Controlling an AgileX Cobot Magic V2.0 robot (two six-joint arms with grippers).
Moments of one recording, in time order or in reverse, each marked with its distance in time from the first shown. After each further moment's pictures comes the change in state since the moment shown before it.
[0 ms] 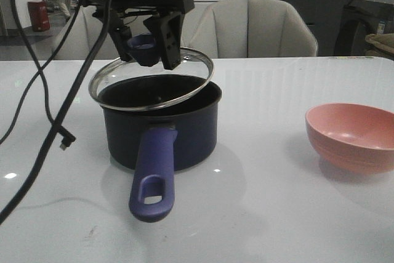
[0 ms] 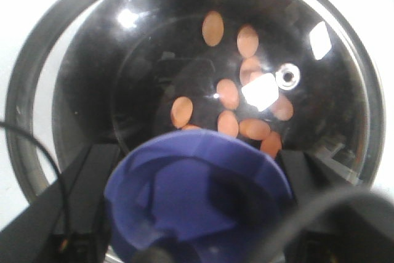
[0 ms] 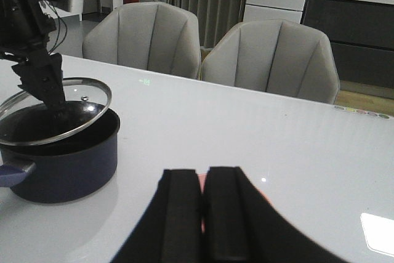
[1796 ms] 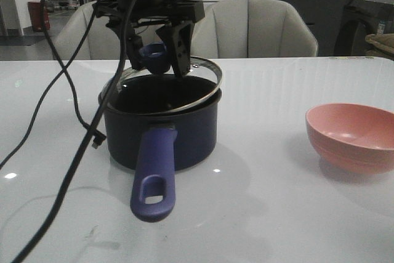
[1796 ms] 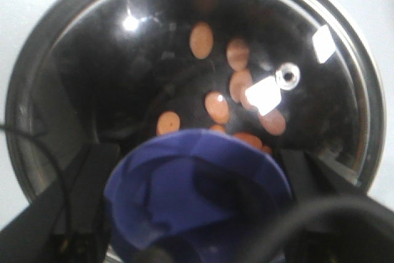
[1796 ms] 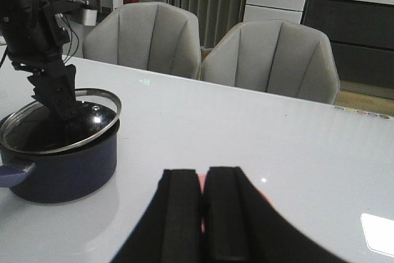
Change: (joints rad) left arm 0.000 0.073 -0.054 -0.027 0.010 0.000; right arm 0.000 0.000 0.000 0.000 0.000 0.000
